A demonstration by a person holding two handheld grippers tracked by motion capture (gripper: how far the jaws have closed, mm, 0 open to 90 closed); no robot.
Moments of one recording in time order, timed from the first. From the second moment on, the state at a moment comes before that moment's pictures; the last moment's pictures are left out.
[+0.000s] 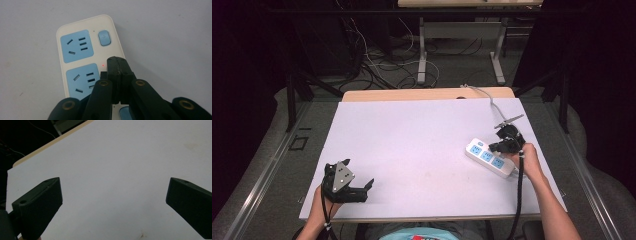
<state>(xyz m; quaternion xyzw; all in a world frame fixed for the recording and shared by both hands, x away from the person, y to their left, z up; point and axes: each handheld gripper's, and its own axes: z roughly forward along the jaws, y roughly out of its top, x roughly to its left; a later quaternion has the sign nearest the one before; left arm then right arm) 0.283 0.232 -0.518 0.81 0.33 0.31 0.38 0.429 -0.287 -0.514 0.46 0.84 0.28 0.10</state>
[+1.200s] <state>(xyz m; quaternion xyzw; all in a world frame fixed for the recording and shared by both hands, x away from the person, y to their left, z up) 0.283 0.232 -0.517 0.81 0.33 0.31 0.37 0.427 -0.292 -0.516 0.46 0.84 0.28 0.09</state>
